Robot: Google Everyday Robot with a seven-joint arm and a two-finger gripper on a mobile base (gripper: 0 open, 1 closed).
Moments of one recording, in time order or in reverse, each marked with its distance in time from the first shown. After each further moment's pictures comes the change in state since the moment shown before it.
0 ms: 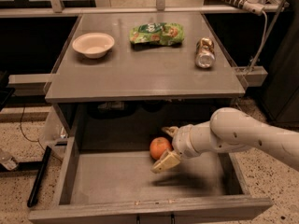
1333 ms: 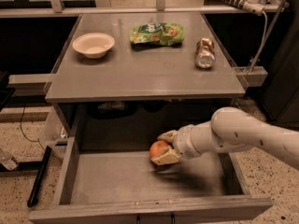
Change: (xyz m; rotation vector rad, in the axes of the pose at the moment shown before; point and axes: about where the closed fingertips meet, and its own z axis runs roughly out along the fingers) arm 0.001 0.004 -0.002 -0.017 0.004 0.013
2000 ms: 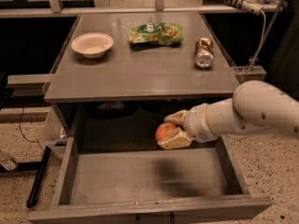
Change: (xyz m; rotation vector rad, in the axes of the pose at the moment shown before) arm -0.058 -0.005 -0.081 0.052 -0.026 -0.039
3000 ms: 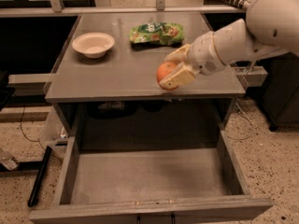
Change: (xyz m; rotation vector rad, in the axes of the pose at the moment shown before) arm -0.122 -0.104 -0.079 0.050 -0.034 -0.163
